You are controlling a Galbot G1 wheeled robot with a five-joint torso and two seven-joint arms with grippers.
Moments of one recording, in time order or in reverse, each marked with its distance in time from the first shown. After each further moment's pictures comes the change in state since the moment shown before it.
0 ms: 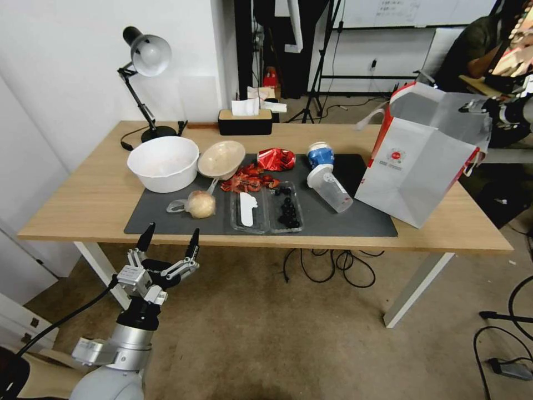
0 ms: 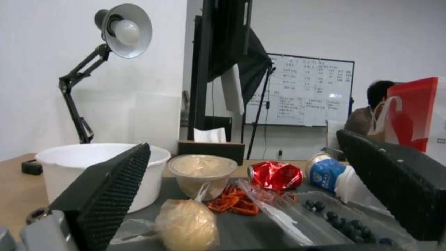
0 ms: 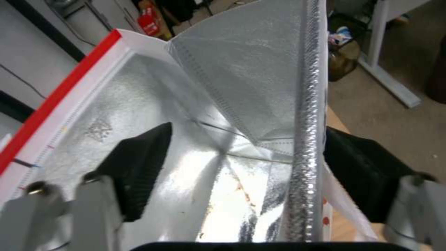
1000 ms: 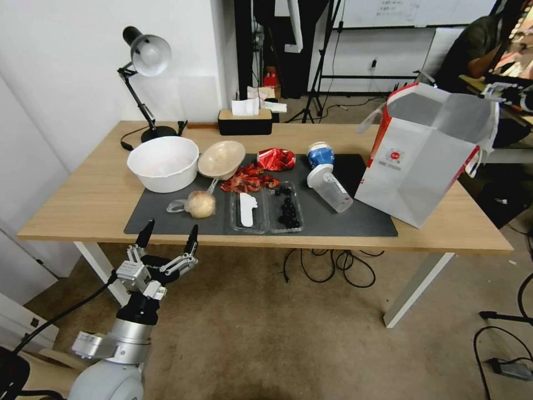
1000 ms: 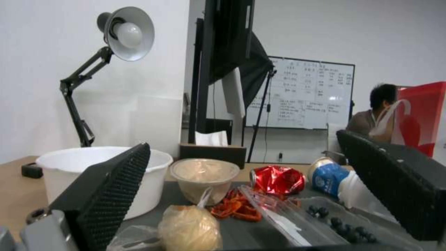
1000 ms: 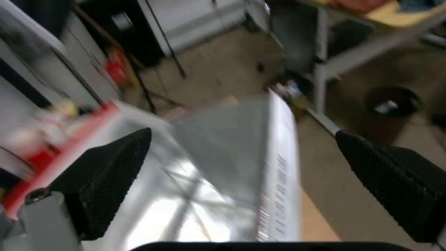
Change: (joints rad) left arm -0.019 0.014 -0.006 0.006 -0.025 0.001 -0.001; right arm -0.007 -0.041 0.060 0.127 -0.081 0.094 0.147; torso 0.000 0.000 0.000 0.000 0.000
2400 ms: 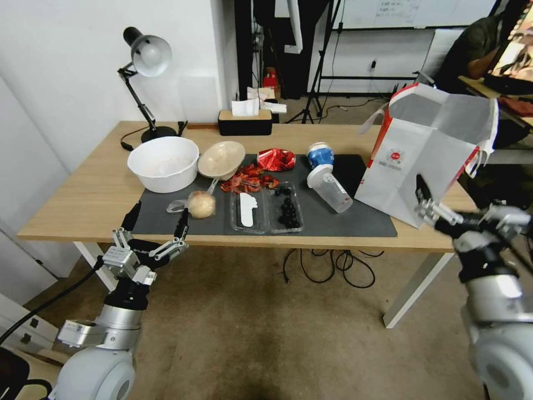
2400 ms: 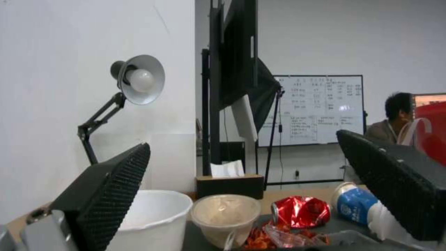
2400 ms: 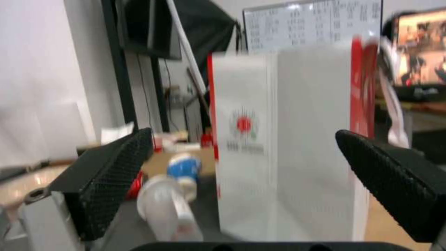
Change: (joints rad) left arm -0.043 -0.013 -0.066 -0.032 0.060 0.020 -0.015; right arm -1.629 0.610 0.656 0.899 -1.161 0.732 -0.509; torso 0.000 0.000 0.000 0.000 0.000
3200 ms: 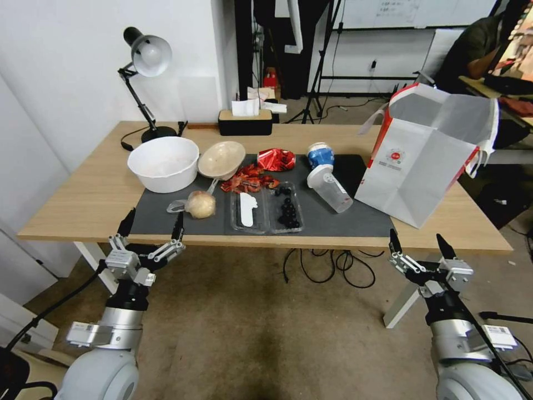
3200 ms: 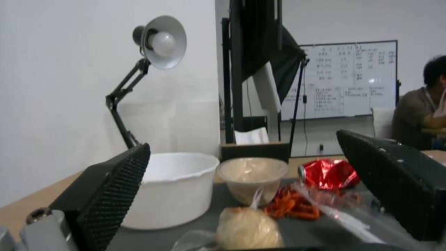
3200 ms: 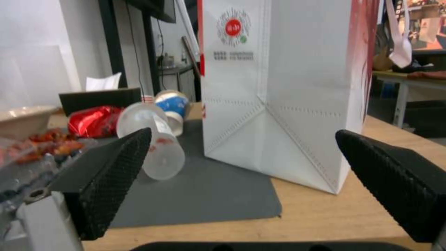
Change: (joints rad) left arm 0.005 -0.032 0.022 0.068 0.080 0.040 -0.079; right arm -0.010 0.028 -0.100 -0.235 -0.108 0.165 -0.056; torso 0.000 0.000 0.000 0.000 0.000
